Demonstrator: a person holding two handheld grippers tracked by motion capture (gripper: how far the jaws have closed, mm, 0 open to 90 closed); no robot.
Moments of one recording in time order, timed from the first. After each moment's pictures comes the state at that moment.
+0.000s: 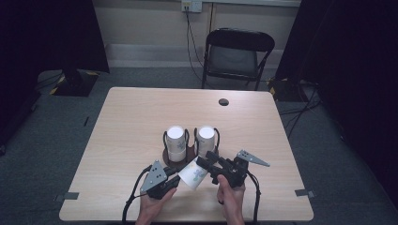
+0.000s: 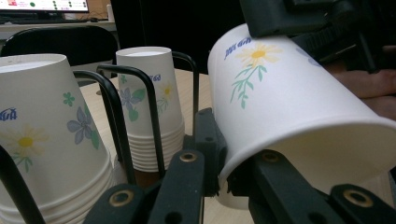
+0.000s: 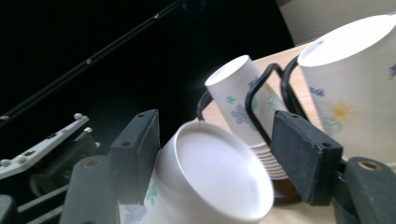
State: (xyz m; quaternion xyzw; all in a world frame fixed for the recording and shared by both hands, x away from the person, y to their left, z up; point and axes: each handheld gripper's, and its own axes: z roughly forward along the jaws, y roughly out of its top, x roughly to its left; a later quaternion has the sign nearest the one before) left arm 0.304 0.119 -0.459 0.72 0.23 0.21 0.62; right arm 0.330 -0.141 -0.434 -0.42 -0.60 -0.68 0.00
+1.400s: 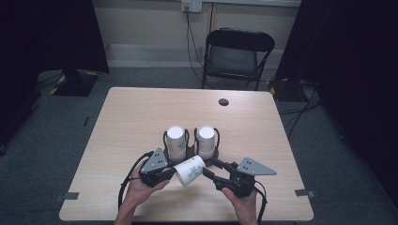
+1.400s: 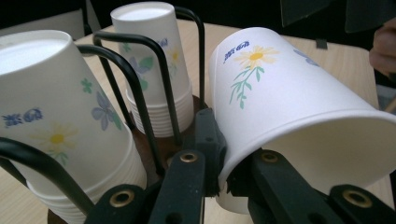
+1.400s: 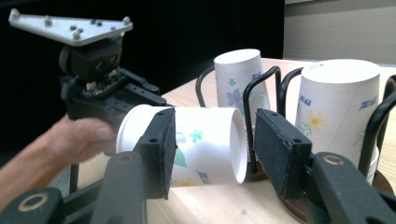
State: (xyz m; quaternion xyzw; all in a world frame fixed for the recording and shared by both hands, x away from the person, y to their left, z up) left arm 0.336 0.132 -0.432 0.82 0.20 0.15 0.52; right arm 0.302 -0.155 -0.418 -0.31 -0.71 -0.63 -0.12
